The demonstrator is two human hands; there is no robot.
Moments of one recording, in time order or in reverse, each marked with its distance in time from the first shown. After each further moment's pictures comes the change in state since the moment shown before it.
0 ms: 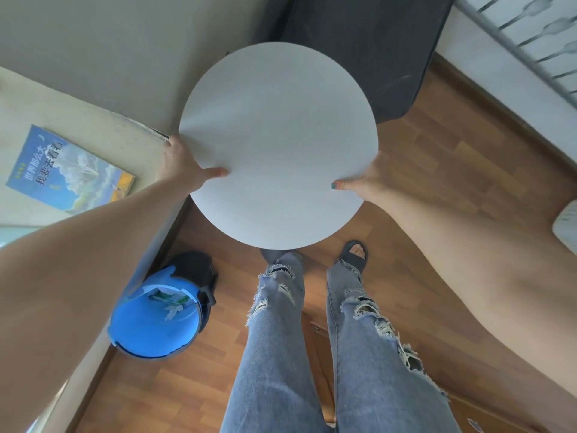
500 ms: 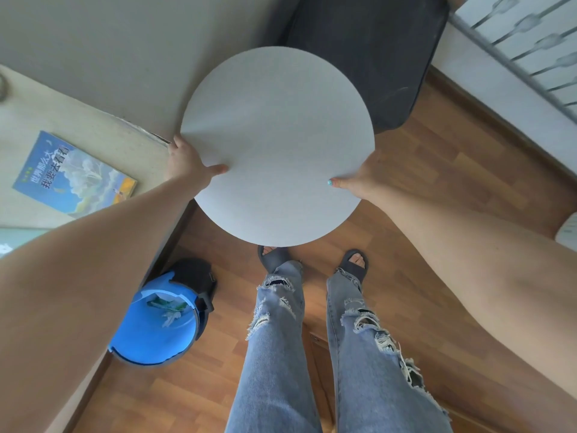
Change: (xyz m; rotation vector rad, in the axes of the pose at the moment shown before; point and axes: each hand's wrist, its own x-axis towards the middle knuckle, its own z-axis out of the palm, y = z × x) left_hand 0.007 0.012 0.006 -0.002 0.062 -0.042; right_hand 0.004 -0.020 -0.001 -0.191 0.013 0.052
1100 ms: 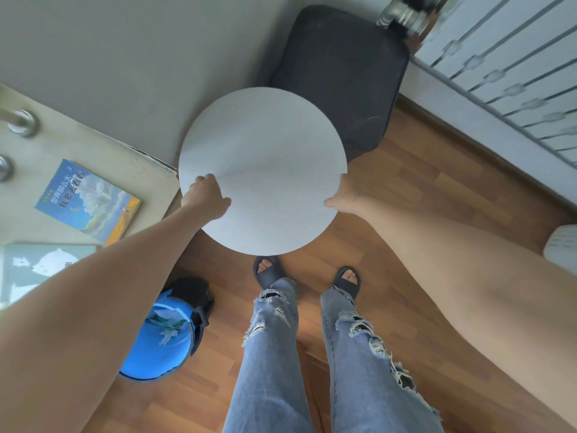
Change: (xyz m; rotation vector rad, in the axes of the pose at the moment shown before) left_hand -0.071 0.034 -0.004 0.340 -0.121 0.153; right_hand -0.059 -0.025 -0.041 -0.392 -0.079 -0.080
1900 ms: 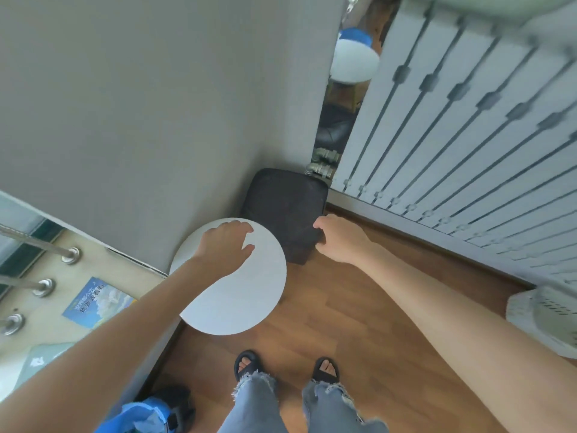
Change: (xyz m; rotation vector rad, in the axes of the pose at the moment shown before) left_hand -0.248 0.172 -0.171 0.202 0.374 0.530; right_hand -0.233 0.061 -0.218 -0.240 0.343 -0.409
